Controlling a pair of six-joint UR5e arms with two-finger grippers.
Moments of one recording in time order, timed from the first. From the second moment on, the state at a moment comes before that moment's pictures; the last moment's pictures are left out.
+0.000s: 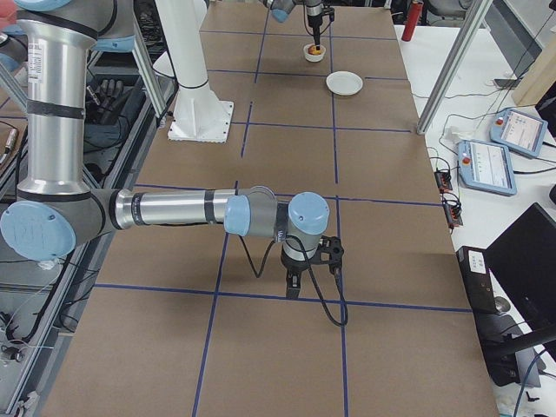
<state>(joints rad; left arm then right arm) -0.98 -1.62 -1.69 -2.11 -2.06 -0.86 1.55 -1.68 1.76 -1.72 2.31 -0.02</state>
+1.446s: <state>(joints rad) -1.58 -1.43 -1.85 -1.50 -2.33 0.15 1.54 -1.68 1.76 -1.72 2.31 -0.02</state>
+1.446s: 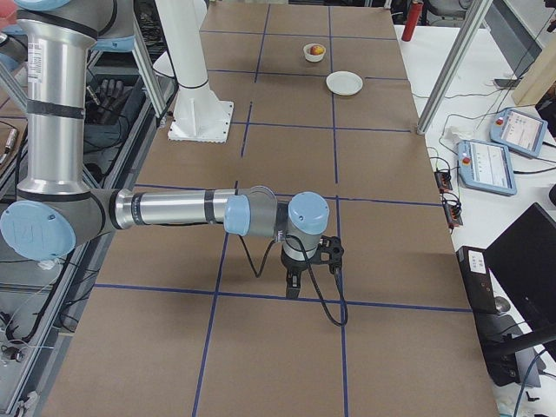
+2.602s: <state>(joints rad) -1.59 -1.41 -1.79 -1.50 -2.37 0.17 1.54 -1.68 1.76 -1.72 2.31 -0.02</state>
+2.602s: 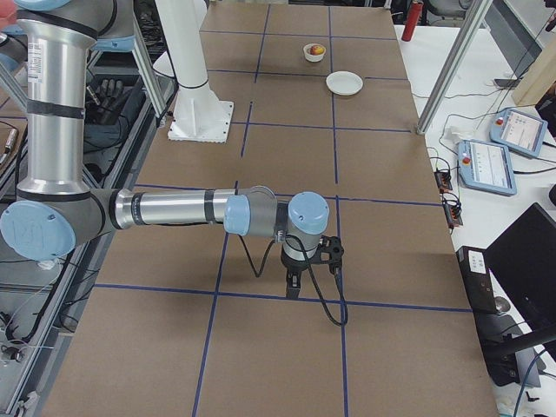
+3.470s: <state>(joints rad) -1.59 -1.41 -1.77 -1.51 -2.37 0.17 1.54 -1.68 1.76 -1.72 2.31 -0.02</state>
